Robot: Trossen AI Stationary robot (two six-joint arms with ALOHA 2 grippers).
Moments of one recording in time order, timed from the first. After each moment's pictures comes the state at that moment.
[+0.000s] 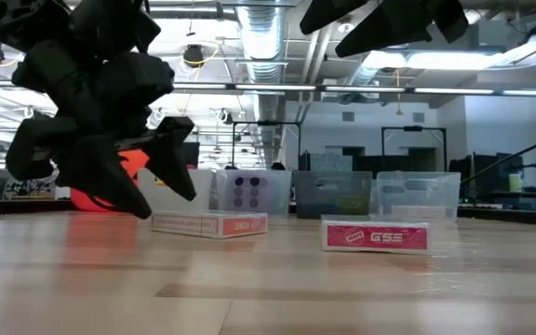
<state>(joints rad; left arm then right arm) -0.25 1.55 0.53 0.24 -0.13 0.31 0.66 1.88 1.35 -0.56 1.15 1.07</state>
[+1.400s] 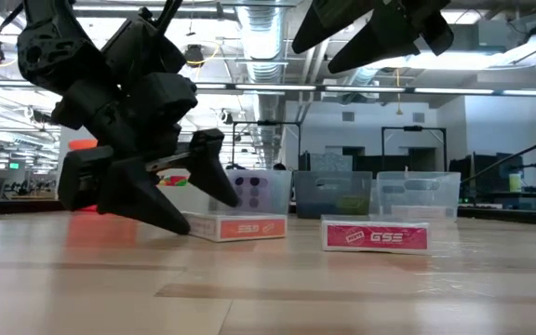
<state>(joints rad) -0.13 1.74 0.53 0.58 0.05 0.49 0.61 1.88 1.35 -0.57 1.07 1.06</state>
